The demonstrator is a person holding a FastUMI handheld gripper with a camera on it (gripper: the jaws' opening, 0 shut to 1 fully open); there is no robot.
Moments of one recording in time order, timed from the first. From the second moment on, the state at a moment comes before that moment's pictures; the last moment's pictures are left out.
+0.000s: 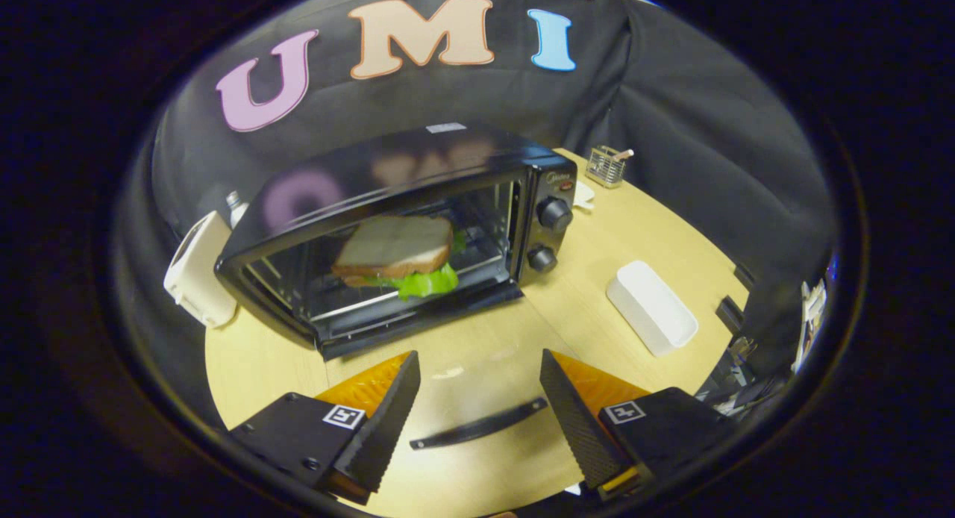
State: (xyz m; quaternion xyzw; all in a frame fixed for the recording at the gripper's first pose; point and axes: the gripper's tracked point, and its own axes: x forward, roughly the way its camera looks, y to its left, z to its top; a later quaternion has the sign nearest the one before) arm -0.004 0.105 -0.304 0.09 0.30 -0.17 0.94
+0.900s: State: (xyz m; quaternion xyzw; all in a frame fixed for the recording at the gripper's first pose) arm -0.046 0.124 -0.403 -0.08 0.38 0.02 0.92
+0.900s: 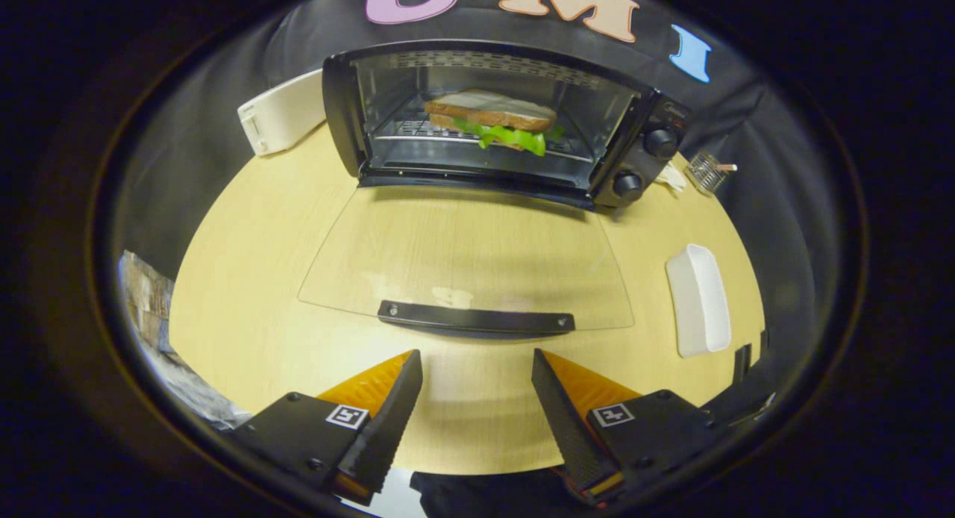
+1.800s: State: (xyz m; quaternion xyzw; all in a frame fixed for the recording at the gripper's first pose) arm -0.028 0.132 -0.322 -0.10 0.32 0.00 0.94
